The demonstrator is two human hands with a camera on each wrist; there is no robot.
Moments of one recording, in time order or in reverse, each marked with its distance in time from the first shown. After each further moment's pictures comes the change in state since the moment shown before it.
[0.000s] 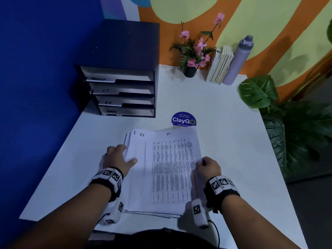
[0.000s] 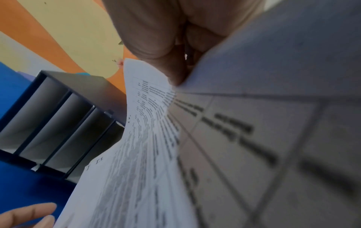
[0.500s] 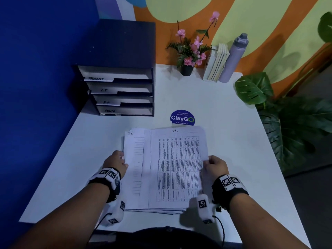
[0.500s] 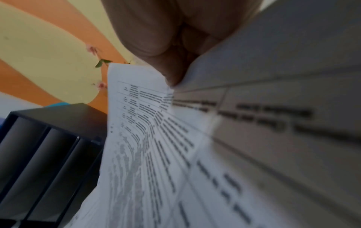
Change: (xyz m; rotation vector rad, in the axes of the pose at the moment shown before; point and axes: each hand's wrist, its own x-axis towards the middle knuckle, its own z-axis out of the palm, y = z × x) left_hand 0.000 -0.009 0.001 -0.069 -0.151 -0.070; right_hand -0.005 0.022 -0.005 0.372 -0.002 0.145
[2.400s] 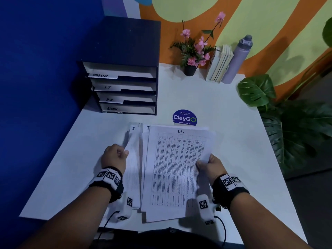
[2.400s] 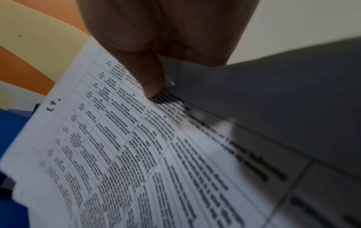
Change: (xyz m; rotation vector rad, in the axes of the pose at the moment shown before) left_hand -0.018 0.013 -0.011 -0.256 0.339 0.078; right_hand -0.027 -0.029 0.007 0.452 -0.260 0.045
